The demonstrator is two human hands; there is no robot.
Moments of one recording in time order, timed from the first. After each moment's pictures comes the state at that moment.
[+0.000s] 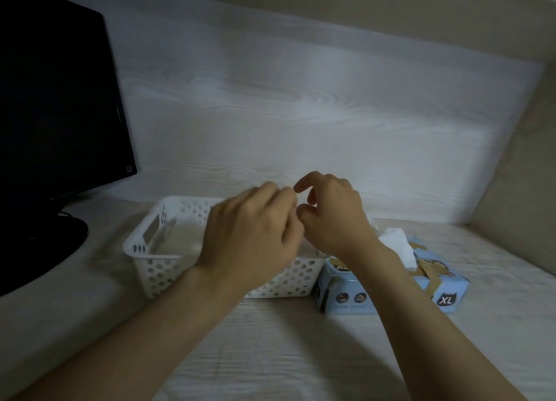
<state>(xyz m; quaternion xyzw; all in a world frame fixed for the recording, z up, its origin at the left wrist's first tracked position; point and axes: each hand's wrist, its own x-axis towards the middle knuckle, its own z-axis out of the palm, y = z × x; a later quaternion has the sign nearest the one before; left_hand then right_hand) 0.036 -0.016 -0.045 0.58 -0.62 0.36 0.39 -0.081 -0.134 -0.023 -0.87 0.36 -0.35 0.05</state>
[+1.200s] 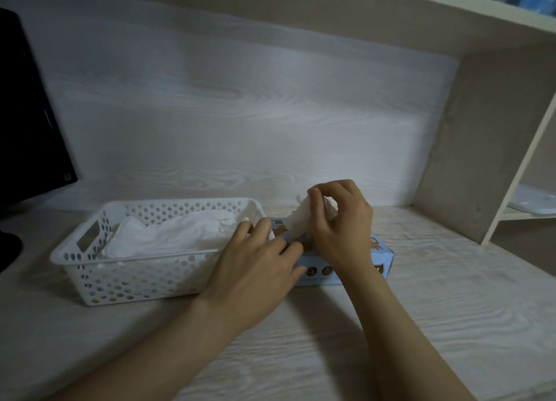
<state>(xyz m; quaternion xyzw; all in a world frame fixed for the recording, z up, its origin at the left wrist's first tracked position) -0.032 -0.047 -0.093 0.54 -0.73 0.38 0.19 -0.172 -0.160 -0.065 -0.72 0.31 -0.63 0.00</state>
